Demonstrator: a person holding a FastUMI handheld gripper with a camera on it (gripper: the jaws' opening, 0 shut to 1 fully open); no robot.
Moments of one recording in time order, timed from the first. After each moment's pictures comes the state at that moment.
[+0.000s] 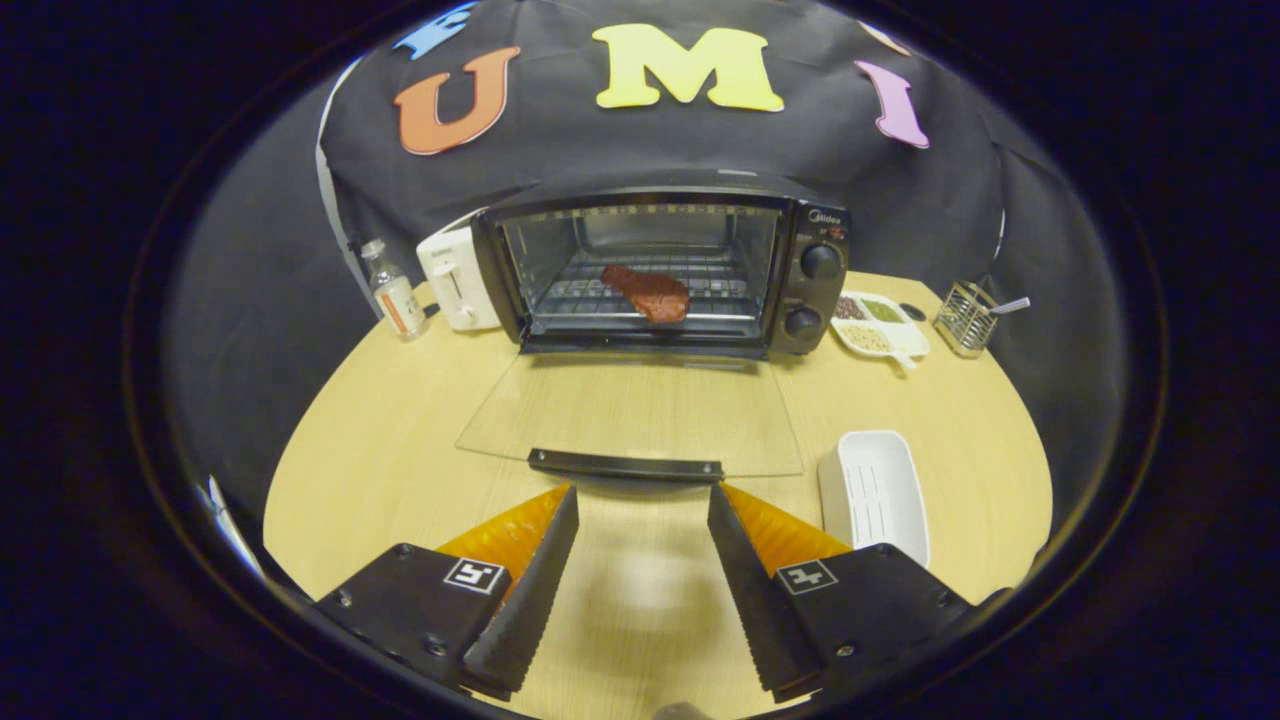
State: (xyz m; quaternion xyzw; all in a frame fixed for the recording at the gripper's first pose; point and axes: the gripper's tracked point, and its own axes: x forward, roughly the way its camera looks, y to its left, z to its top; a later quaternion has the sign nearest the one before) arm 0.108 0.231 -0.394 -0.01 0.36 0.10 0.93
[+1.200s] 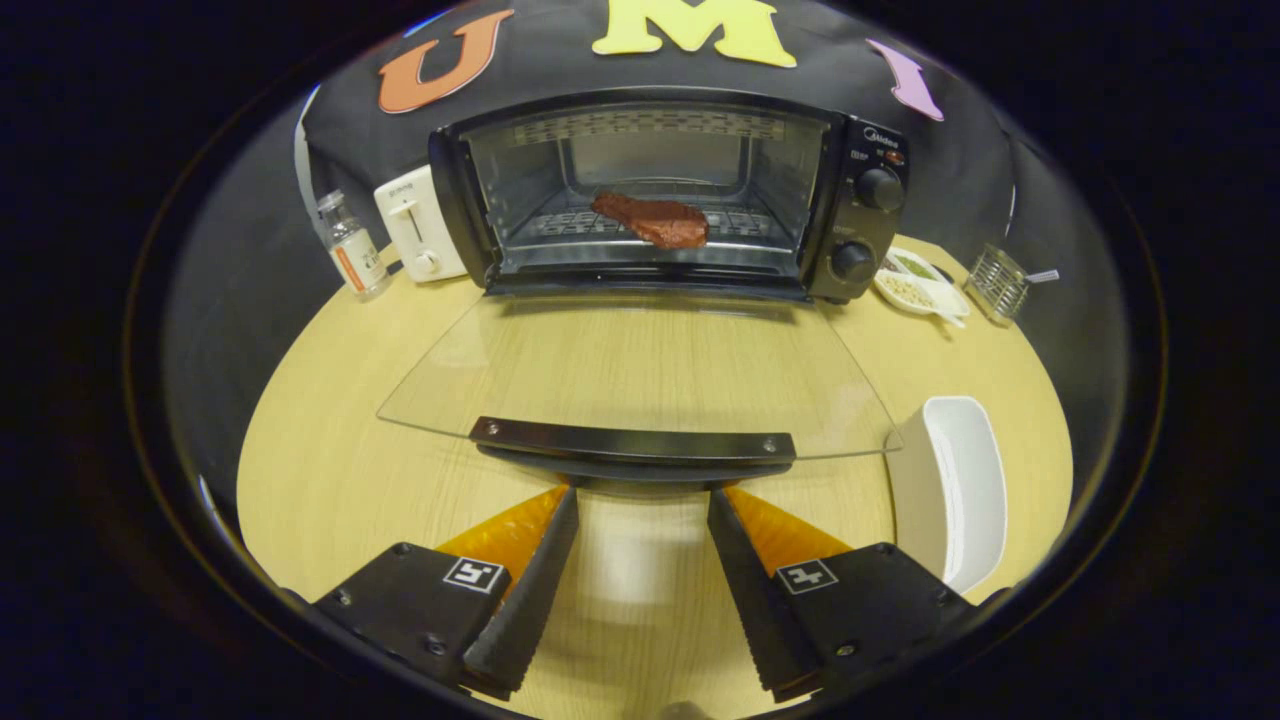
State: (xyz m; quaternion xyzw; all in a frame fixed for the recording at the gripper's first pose) arm 0.148 0.245 -0.445 -0.02 0.40 0.08 0.91
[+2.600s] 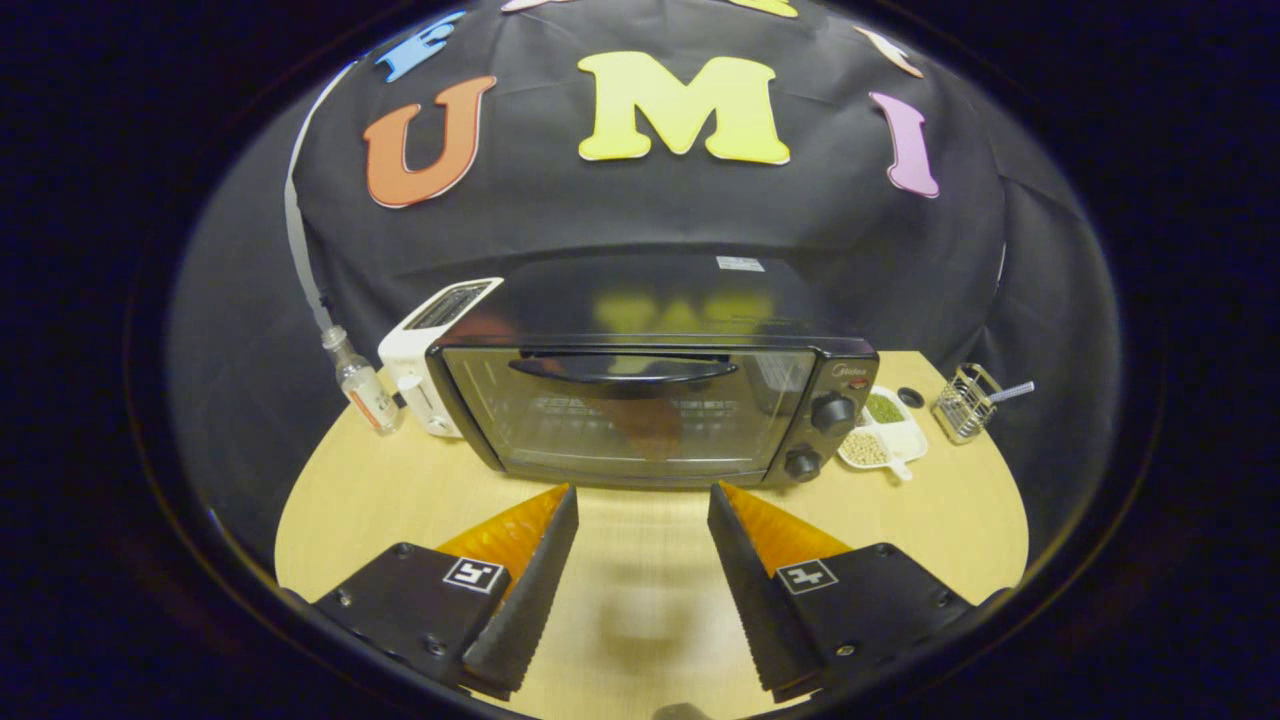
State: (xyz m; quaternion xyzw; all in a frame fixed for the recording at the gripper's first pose) arm 0.221 0.241 -0.297 0.00 0.29 0.07 0.95
